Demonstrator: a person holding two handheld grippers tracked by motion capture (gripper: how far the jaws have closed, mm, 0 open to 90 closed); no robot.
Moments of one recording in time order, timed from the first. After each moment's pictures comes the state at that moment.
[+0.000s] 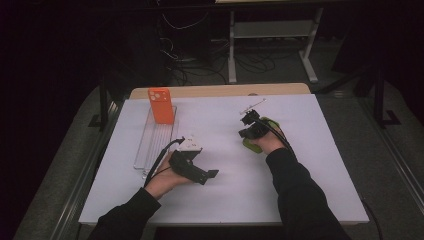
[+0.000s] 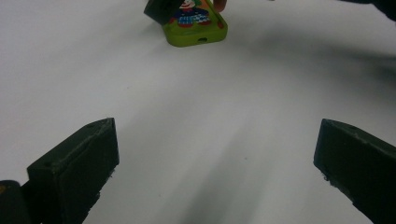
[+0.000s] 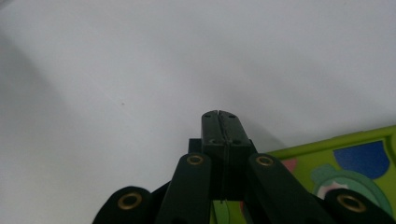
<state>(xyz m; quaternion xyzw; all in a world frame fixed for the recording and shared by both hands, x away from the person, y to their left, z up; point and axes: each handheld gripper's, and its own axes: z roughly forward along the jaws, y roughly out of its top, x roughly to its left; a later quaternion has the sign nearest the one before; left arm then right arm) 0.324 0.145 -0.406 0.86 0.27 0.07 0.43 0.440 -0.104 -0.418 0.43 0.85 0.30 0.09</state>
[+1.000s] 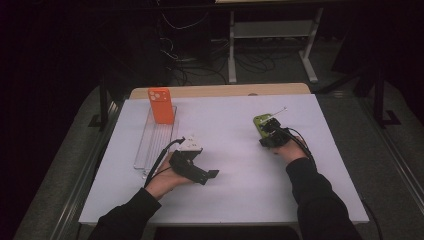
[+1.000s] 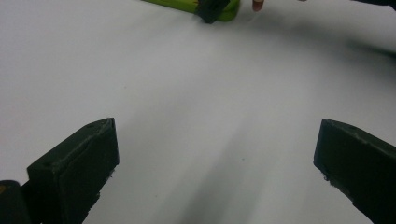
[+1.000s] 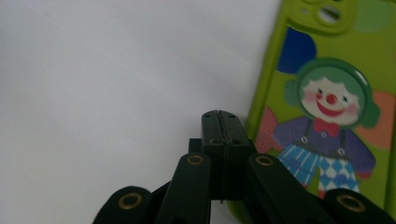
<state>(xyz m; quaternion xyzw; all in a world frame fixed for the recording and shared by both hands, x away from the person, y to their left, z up) 0.324 0.143 -0.408 0.85 0.27 0.07 0.44 0.416 -0.167 -0.433 0.46 0.84 0.26 0.10</state>
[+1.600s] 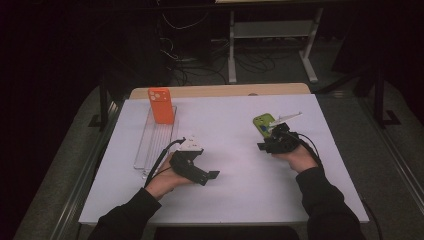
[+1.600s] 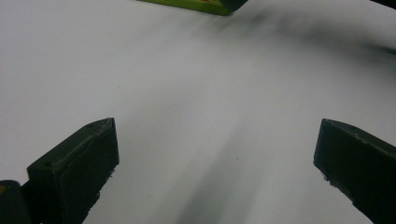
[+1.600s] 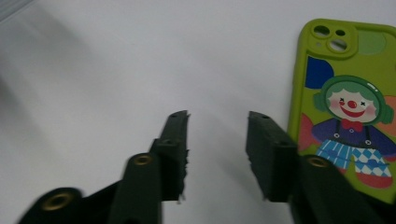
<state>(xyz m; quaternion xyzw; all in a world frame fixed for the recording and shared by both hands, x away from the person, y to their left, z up) 0.323 0.143 -0.408 0.86 0.26 0.06 0.43 0.377 -0.178 -0.410 0.43 0.83 0.35 0.09</state>
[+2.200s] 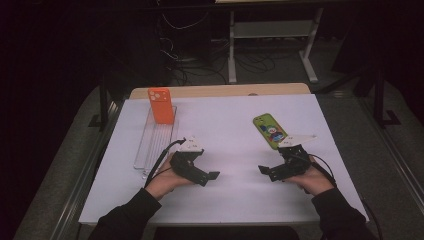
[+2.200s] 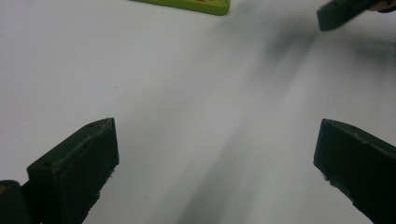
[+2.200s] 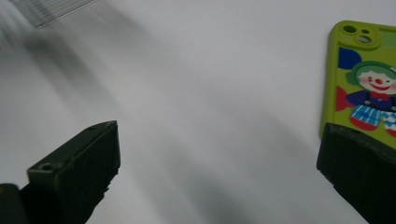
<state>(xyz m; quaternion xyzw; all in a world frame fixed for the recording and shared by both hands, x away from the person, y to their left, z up) 0.322 0.142 -0.409 0.85 0.27 0.06 0.44 0.309 -0.189 -0.412 0.38 0.83 0.40 0.12</state>
